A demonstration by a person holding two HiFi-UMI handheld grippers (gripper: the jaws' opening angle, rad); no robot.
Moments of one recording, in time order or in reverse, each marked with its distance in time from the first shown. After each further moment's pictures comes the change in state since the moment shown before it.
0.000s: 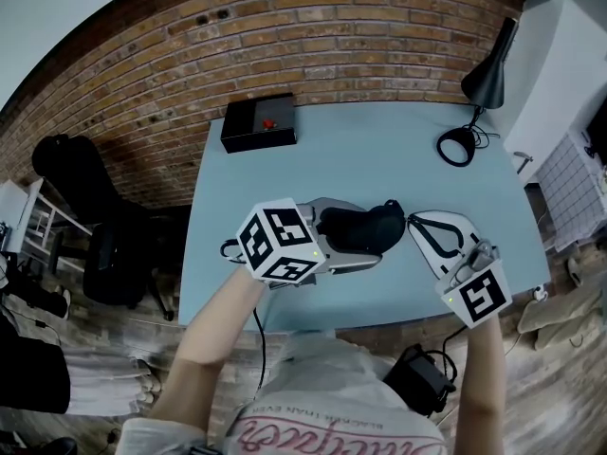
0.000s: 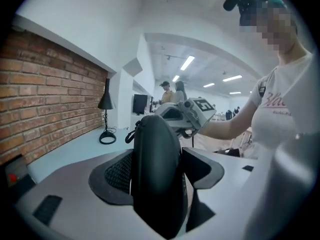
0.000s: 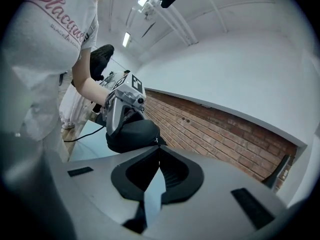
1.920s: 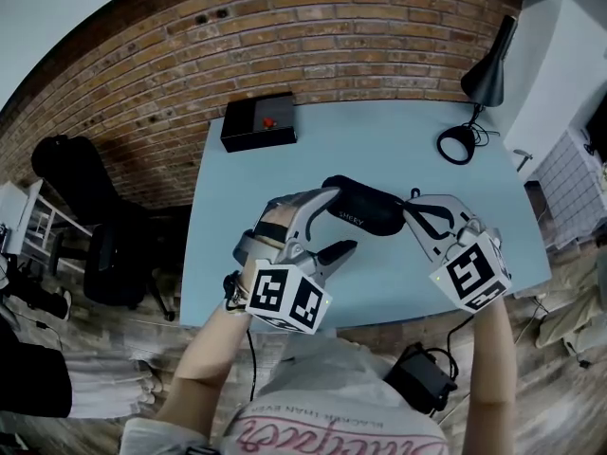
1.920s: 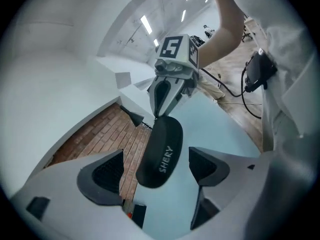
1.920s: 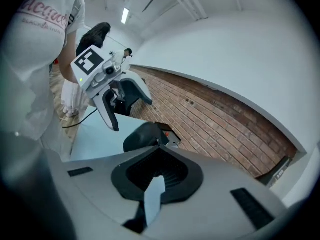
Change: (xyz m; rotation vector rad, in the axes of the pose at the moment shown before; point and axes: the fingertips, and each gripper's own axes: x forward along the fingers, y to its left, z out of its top) left arm -0.036 0.023 -0.011 0.795 0.269 0.651; right arm 0.024 -0.006 -0.012 0.020 0.220 0.042
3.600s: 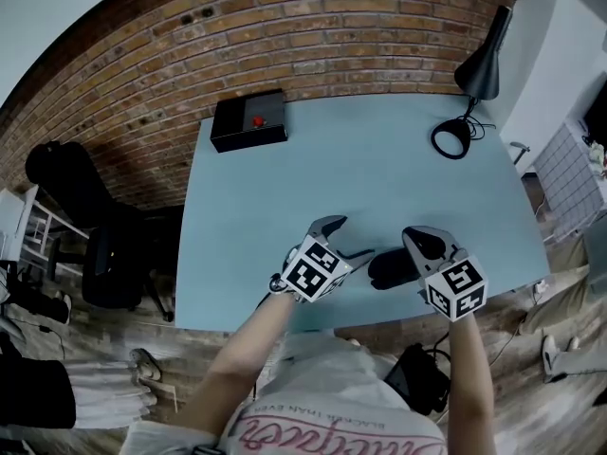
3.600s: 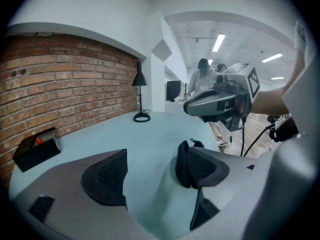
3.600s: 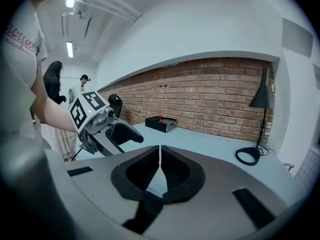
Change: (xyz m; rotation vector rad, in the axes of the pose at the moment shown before) left arm 0.111 -0.101 -0.055 -0.870 0.039 -0.298; right arm 0.011 0.029 -0.119 0.602 -0.002 -0.074
